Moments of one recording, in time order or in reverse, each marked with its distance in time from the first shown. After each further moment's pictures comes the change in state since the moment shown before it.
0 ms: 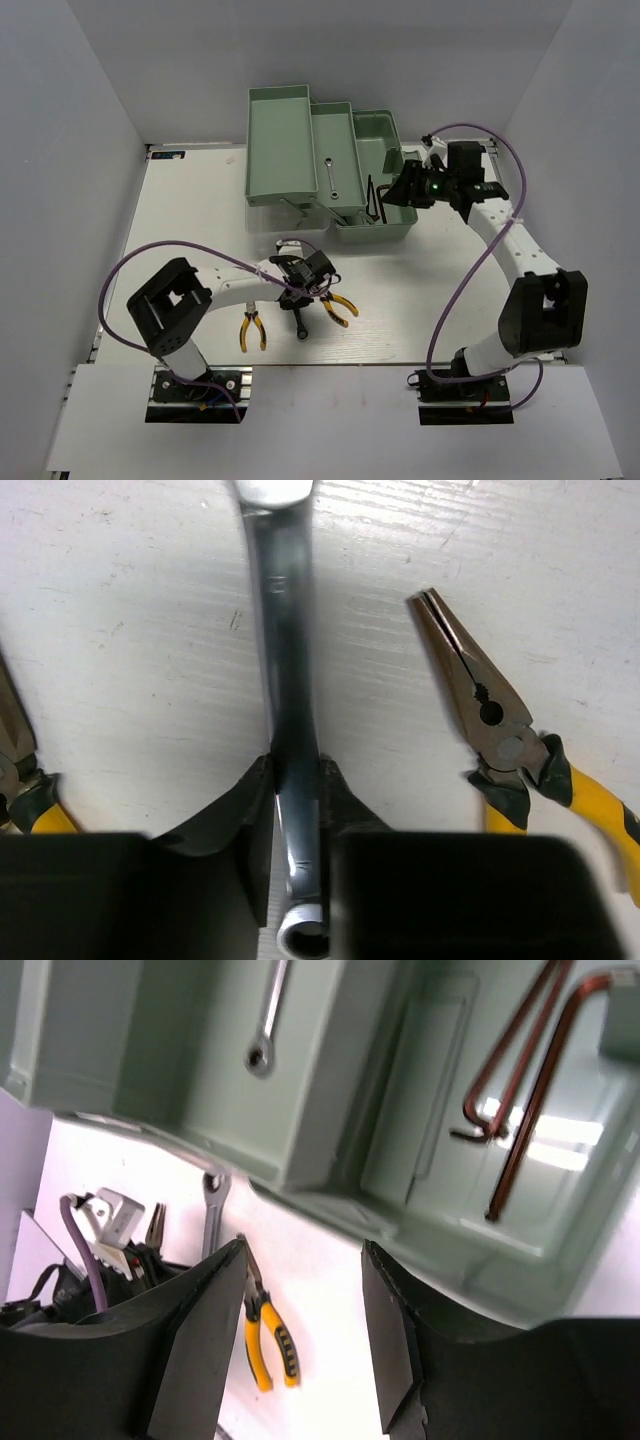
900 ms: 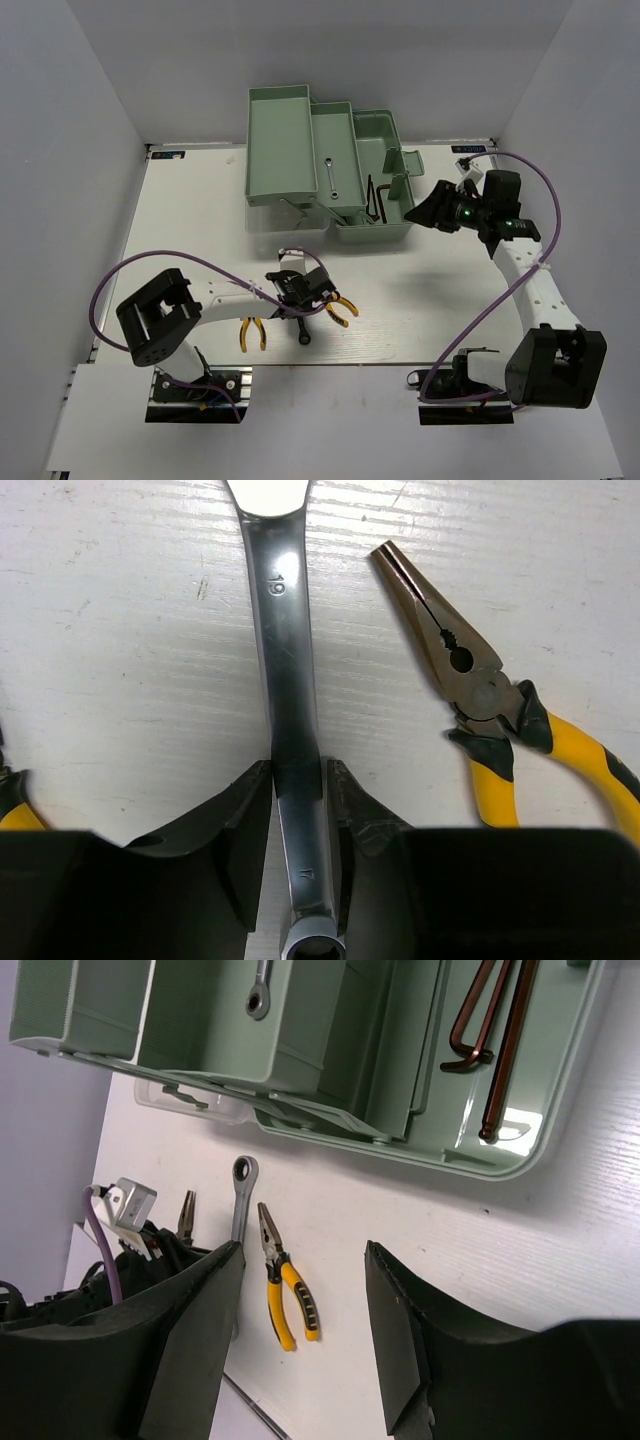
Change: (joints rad) left arm -0.094 -0.072 -0.136 0.142 -0.072 -0.017; right arm -0.172 -0.296 -0.283 0.032 -0.122 0.059
